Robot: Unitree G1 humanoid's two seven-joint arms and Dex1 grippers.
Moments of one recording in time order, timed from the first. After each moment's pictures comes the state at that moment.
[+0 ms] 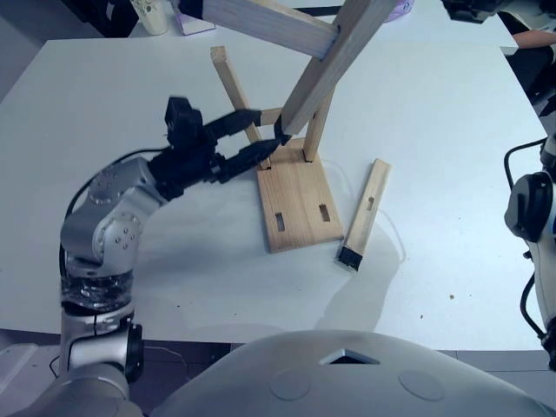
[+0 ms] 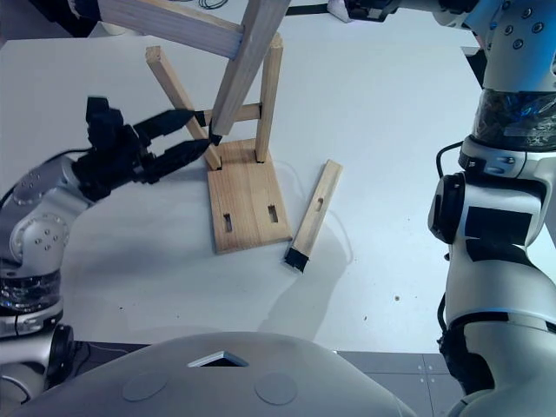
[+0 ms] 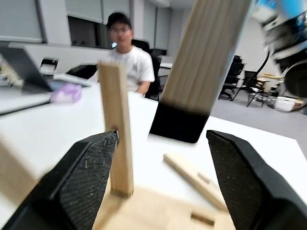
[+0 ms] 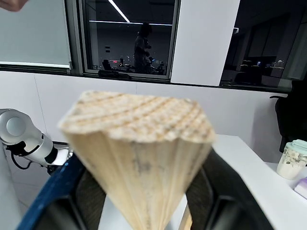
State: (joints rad) left arm -0.09 0.54 0.15 -0.37 -0.76 0.51 -0.83; right arm -1.09 -0.62 -0.07 0.17 0.78 0.86 1.34
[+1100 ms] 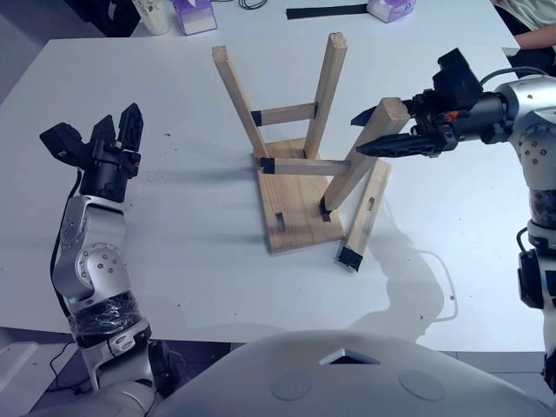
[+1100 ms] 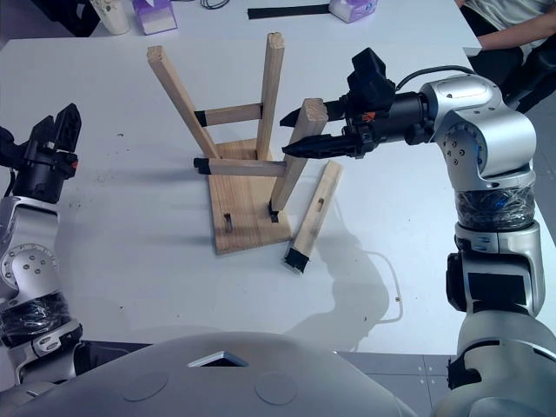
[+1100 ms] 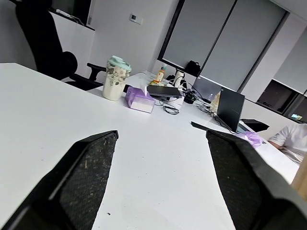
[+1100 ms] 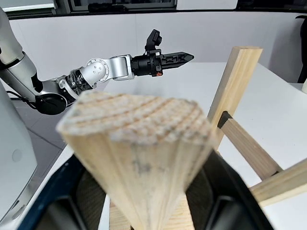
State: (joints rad) left arm -0.04 0.31 0.51 -0.22 -0.74 0.39 -0.22; right arm -0.64 -0.71 0.08 -0.04 0.63 0.63 1.43
